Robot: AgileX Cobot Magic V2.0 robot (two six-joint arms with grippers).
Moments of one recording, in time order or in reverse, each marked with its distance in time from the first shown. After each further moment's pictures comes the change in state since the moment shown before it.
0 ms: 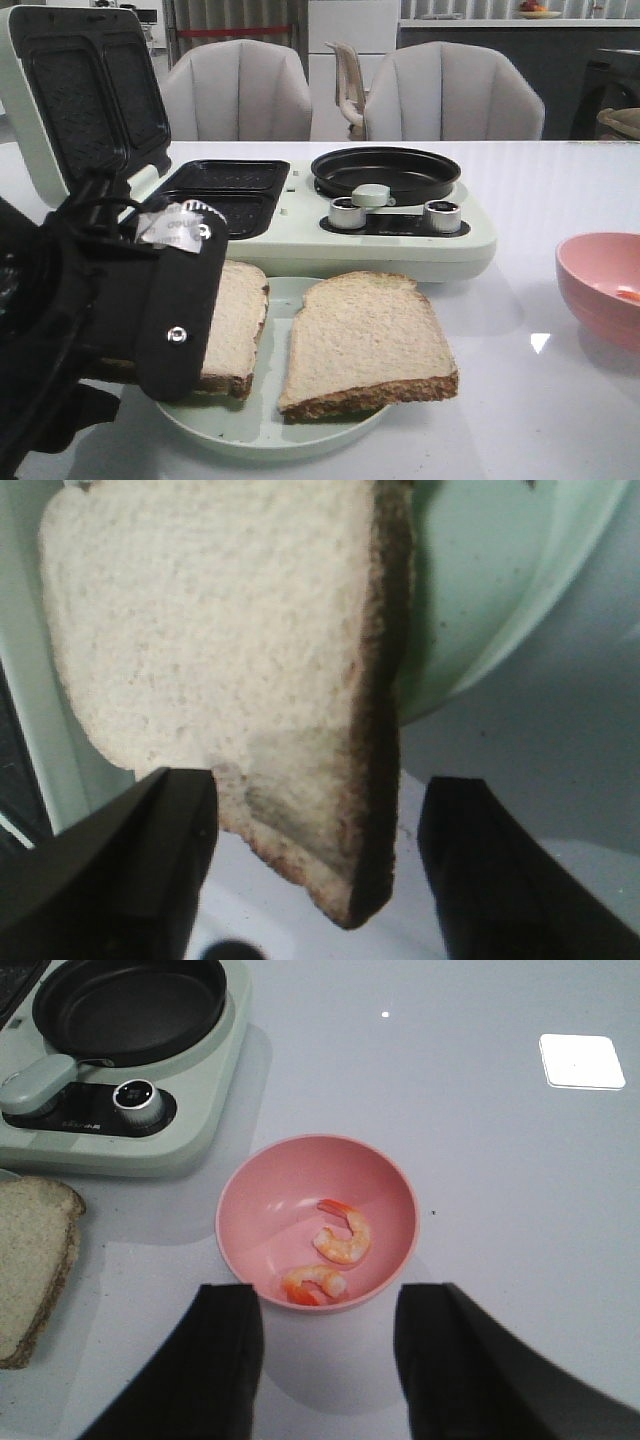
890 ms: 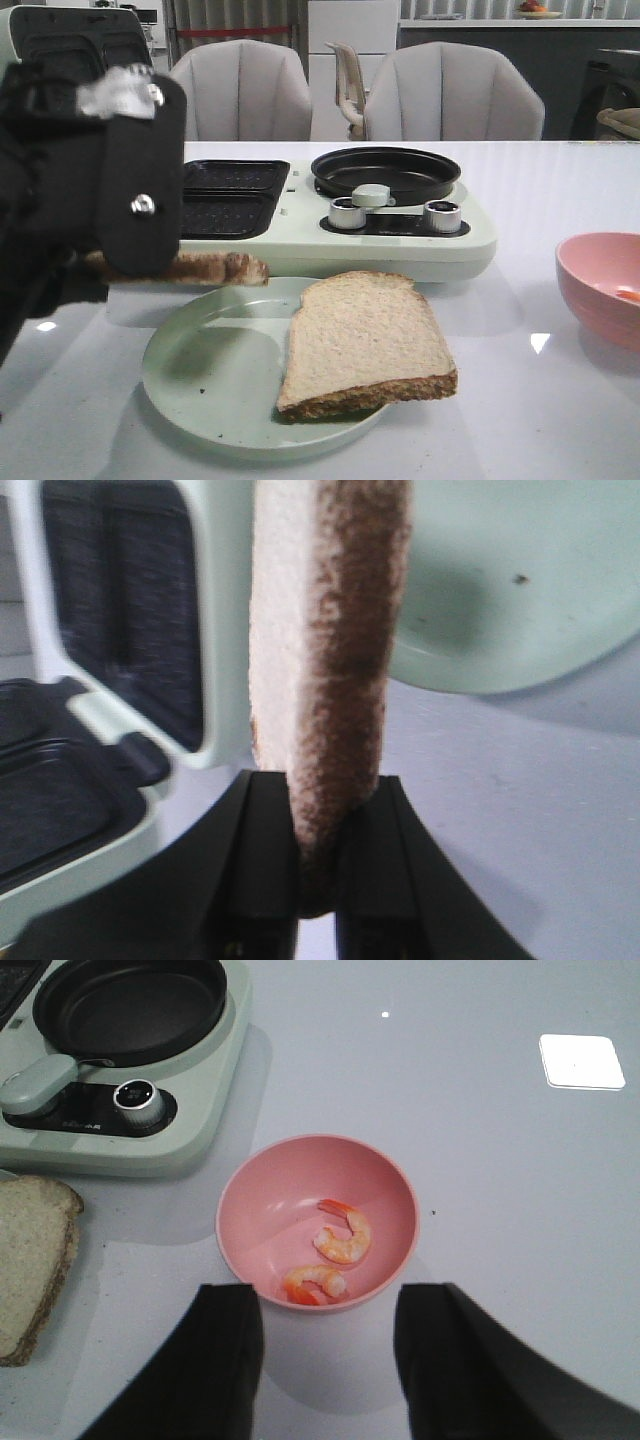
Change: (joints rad) left arm -0.127 -0.257 -0.005 -0.130 0.191 0.000; right arm 0.000 0.000 0.000 0.000 0.000 0.000
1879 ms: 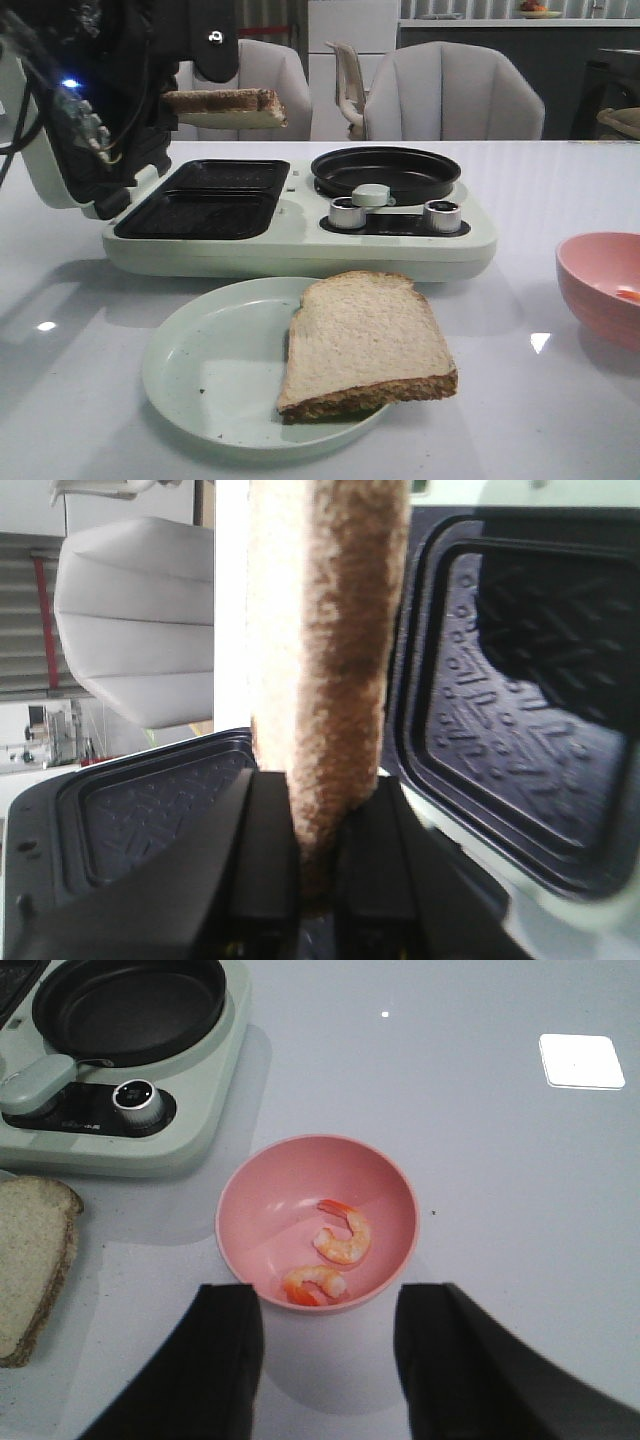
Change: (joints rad) left arm 0.465 0.321 -0.433 0.371 -0.284 0.000; right arm 0.000 0.000 0.000 0.000 0.000 0.000
